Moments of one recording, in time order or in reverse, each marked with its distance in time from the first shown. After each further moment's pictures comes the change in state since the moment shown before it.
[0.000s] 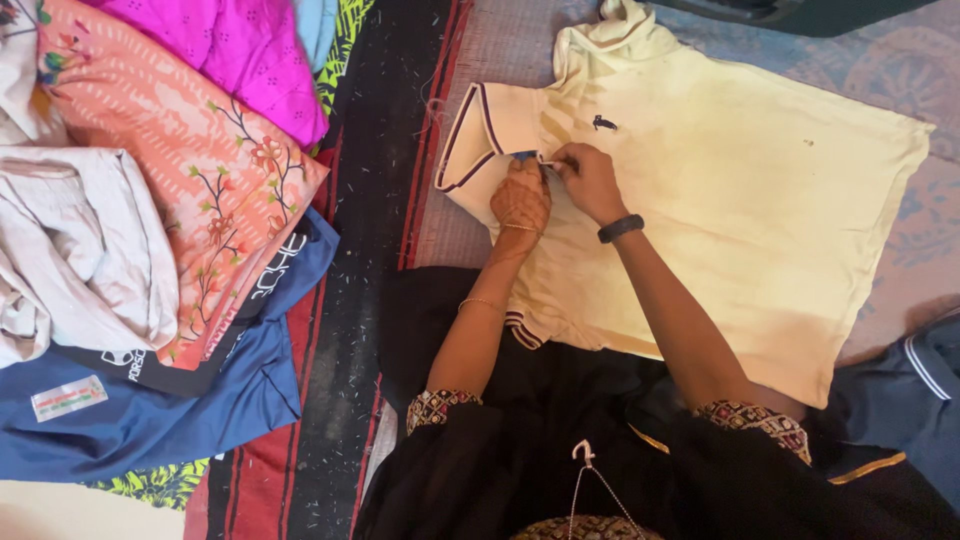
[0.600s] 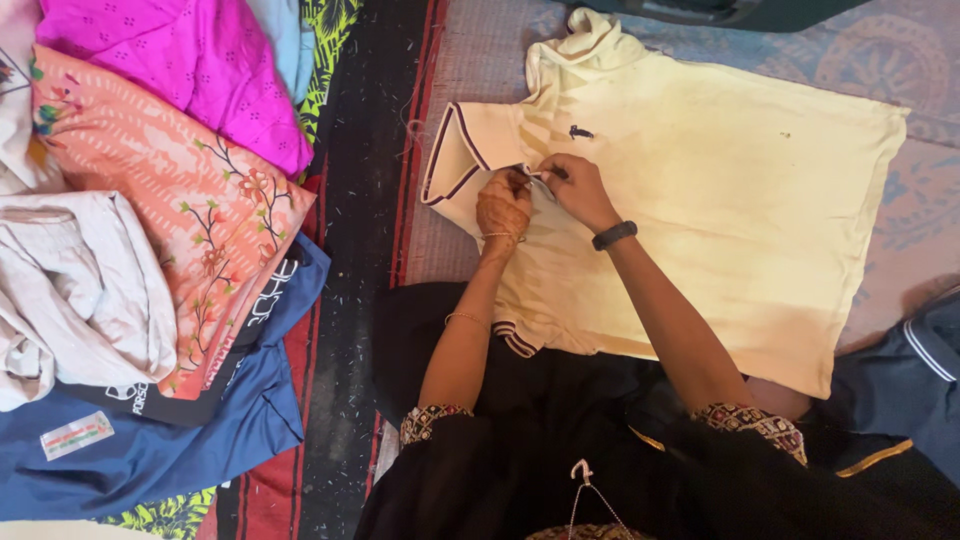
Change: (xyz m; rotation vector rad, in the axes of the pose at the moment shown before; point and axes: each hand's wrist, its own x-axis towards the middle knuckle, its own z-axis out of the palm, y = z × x) left_hand 0.002 0.000 -0.007 -0.471 0.094 -0.102; right_hand -0.005 -0.015 -0.018 0.139 -0.055 0.131
